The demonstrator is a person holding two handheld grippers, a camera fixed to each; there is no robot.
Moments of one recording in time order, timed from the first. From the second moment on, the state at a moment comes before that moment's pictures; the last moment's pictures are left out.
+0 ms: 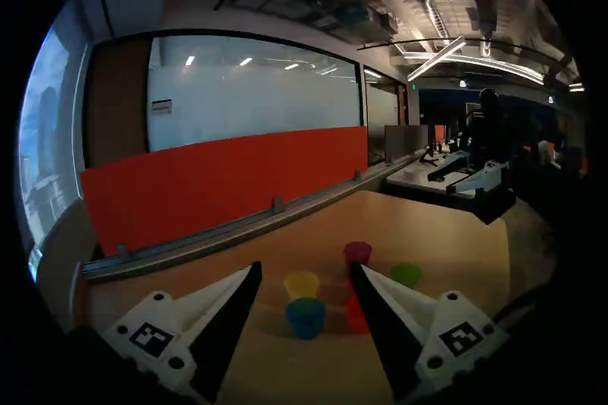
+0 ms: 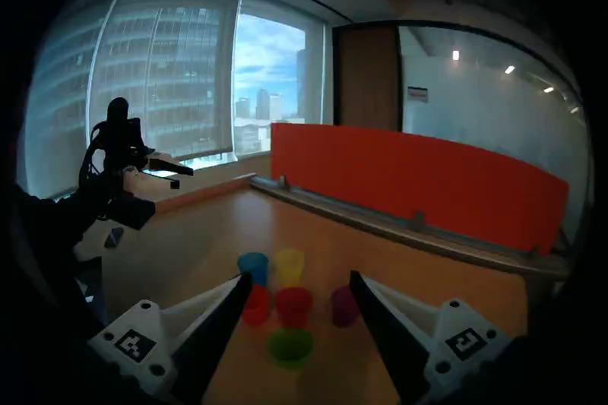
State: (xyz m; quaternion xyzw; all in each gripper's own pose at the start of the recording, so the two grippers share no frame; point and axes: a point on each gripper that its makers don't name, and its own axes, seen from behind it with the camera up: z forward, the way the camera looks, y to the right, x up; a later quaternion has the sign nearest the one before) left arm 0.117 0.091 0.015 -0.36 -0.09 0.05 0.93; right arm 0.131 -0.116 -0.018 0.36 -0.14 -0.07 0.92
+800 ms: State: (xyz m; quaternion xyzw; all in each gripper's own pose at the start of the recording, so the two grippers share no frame) left arm 0.038 0.089 0.039 -0.36 -0.15 0.06 0.92; right arm 0.049 -0.119 -0.016 0.37 -0.22 -0.10 0.90
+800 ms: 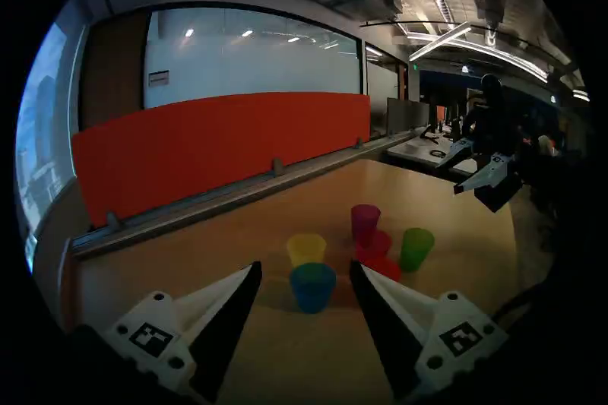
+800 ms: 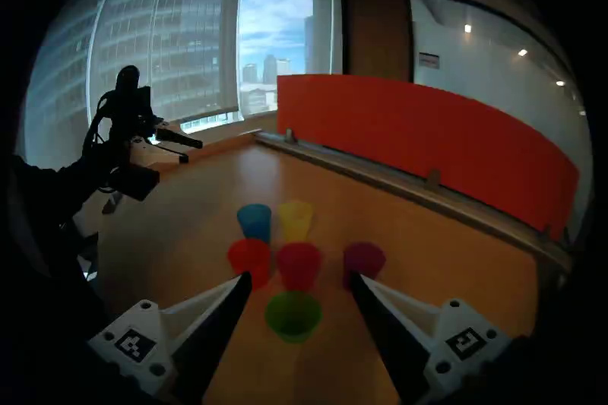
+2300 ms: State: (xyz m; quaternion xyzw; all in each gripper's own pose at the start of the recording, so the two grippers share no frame) left arm -0.033 0.092 0.043 -0.36 -0.20 0.07 0.91; right arm -0.071 -0.121 -0.027 0.36 -0.32 -0.11 0.87
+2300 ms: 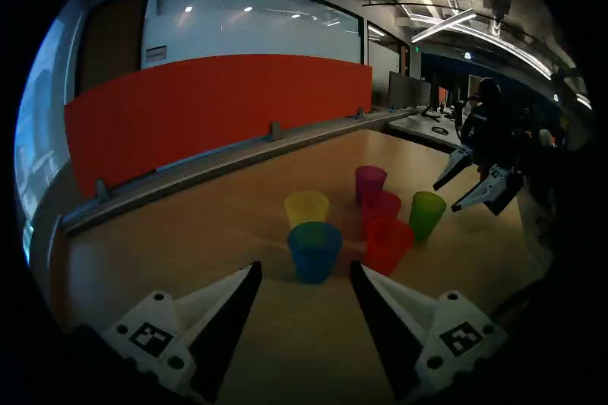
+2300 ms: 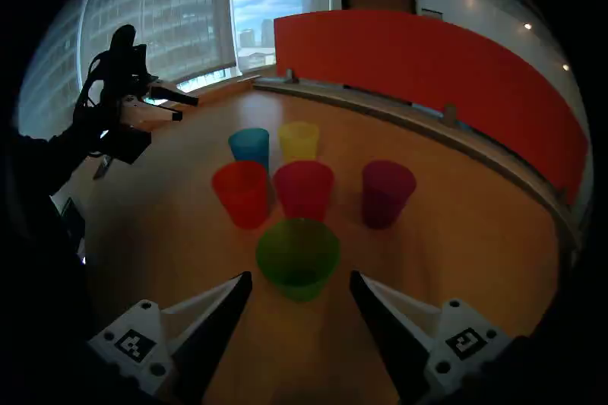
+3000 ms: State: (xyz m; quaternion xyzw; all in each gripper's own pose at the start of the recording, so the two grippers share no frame) left arm -0.036 0.091 0.047 -0.36 -0.20 0.07 0.91; right arm -0.100 -0.147 -0.004 0.37 -0.32 -0.13 0.86
